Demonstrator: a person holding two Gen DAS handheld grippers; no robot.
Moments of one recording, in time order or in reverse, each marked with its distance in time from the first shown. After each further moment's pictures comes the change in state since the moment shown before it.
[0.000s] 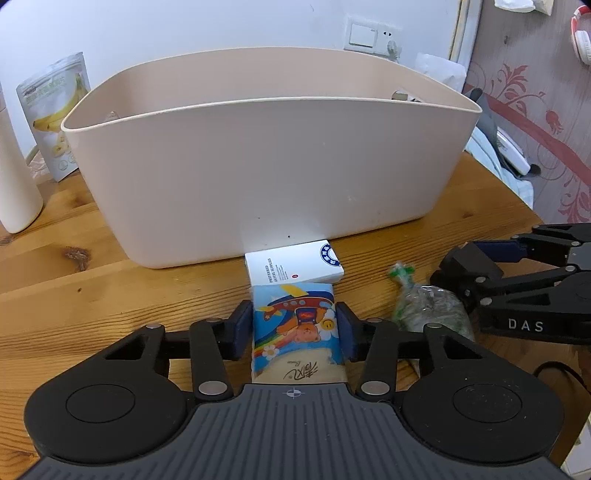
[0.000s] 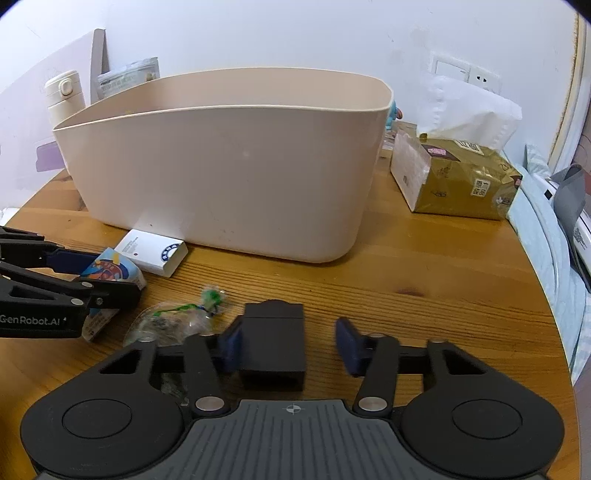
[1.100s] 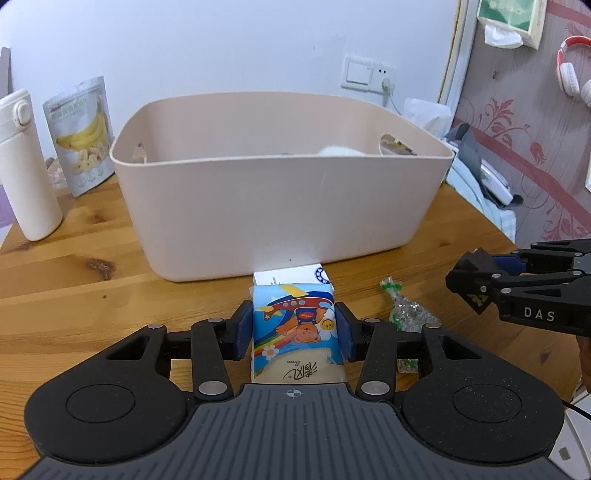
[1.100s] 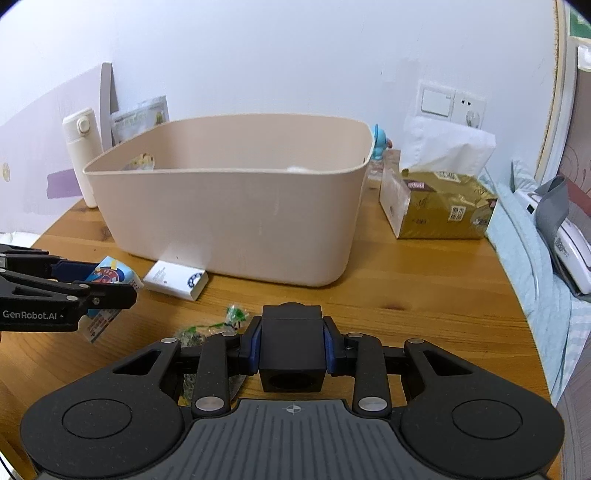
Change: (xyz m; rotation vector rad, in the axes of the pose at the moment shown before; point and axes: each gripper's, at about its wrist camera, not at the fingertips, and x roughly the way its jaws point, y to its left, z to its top) left arm -0.046 0.006 -0.004 -0.030 -0.100 -0.028; right arm -0.051 0.000 0.002 0.036 -0.089 0.008
